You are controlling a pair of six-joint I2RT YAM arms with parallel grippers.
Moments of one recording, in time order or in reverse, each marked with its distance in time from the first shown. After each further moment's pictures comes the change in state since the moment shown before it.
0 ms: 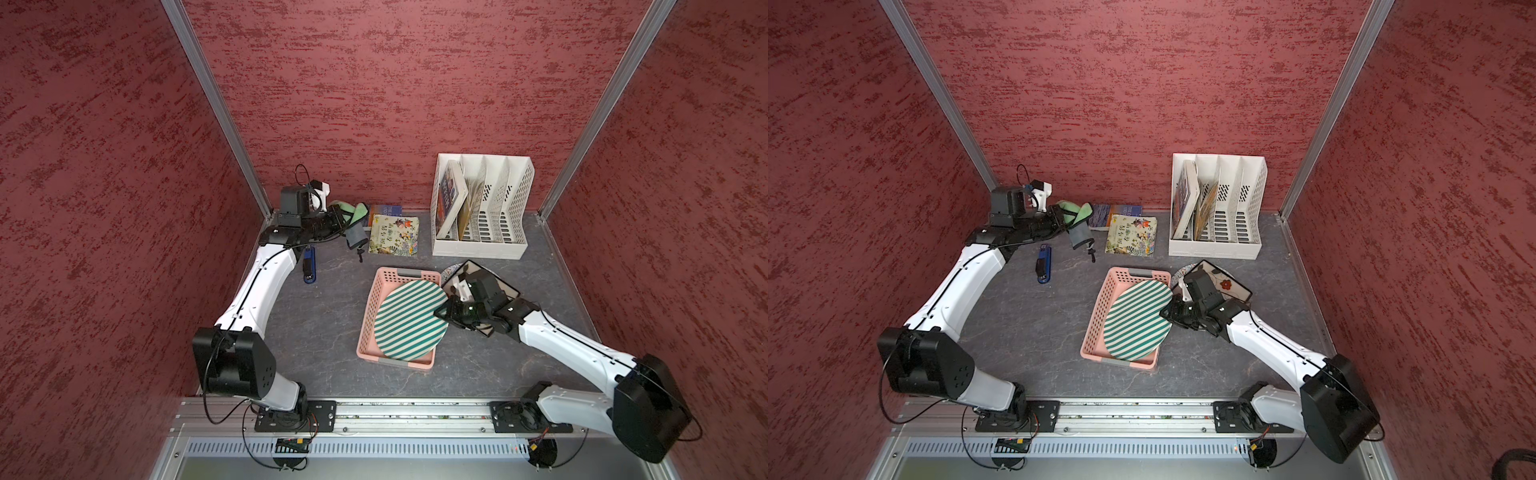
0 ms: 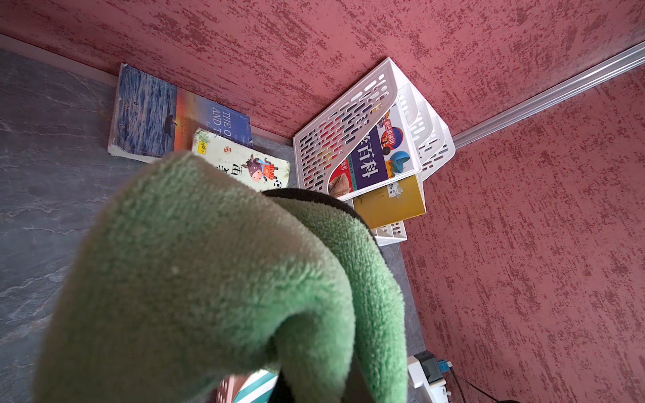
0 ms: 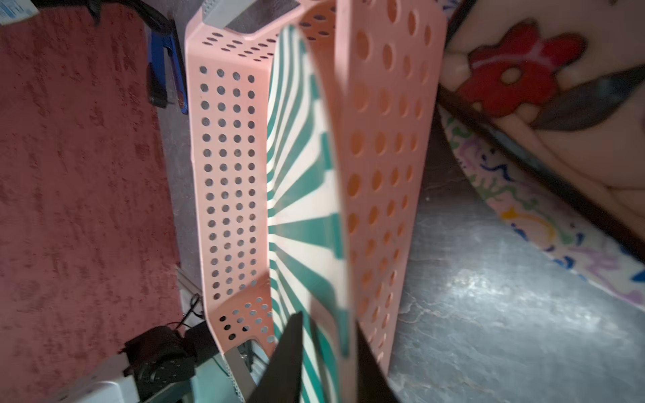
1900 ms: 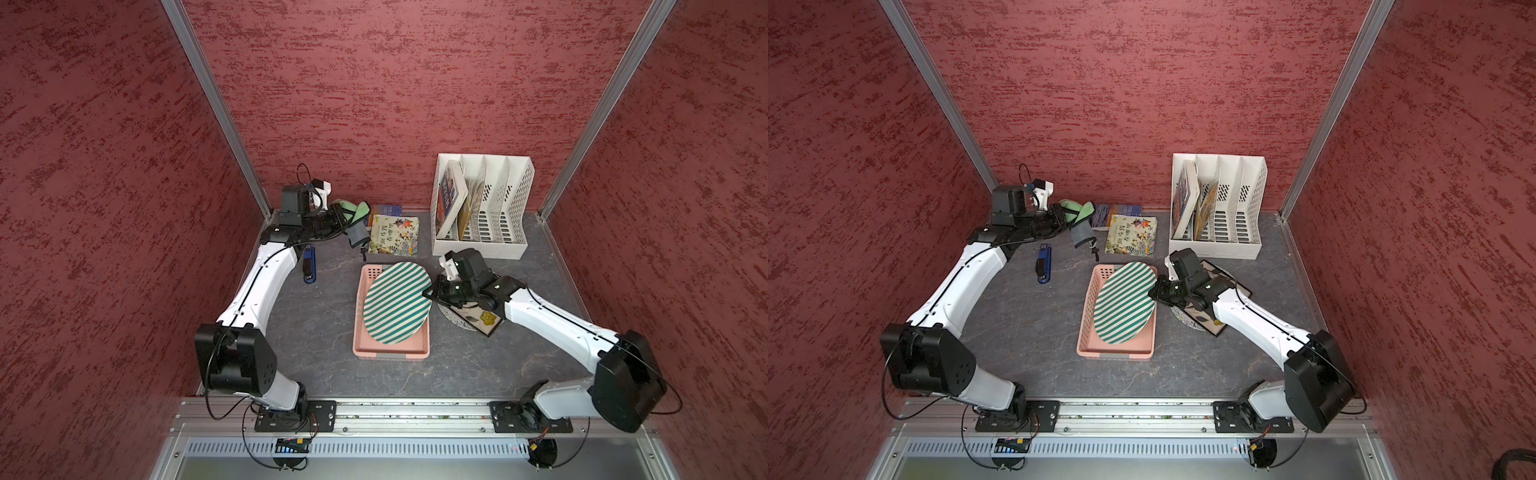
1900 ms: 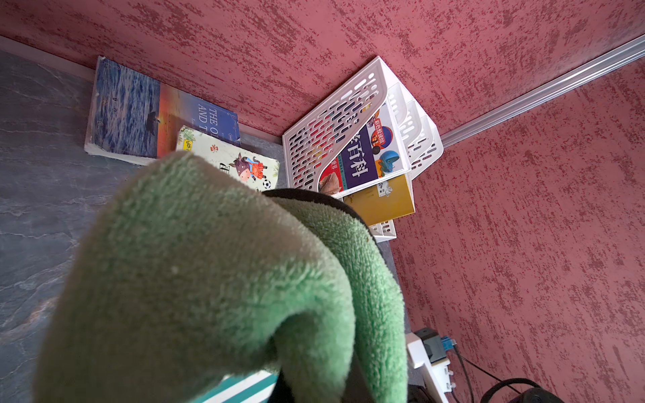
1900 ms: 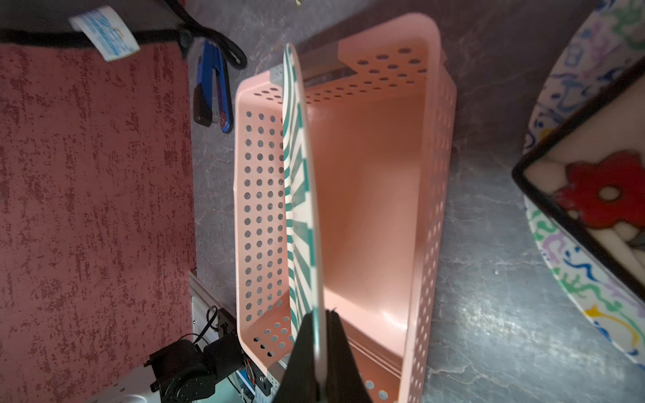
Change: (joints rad) left arm 0.003 0.016 0.026 0.006 0.046 -0.024; right arm 0.019 0.140 0.285 -0.025 0.024 -0.034
